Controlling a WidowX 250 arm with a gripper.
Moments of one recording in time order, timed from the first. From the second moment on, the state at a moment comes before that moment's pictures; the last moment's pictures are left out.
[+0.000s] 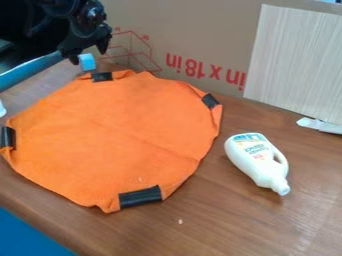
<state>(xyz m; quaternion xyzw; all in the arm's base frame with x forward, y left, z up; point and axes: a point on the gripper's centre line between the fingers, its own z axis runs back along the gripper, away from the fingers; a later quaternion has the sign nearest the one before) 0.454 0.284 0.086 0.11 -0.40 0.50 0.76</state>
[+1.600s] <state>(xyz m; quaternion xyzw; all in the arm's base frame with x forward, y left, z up) 0.408 0.225 0.147 0.03 -0.45 0.46 0.76</state>
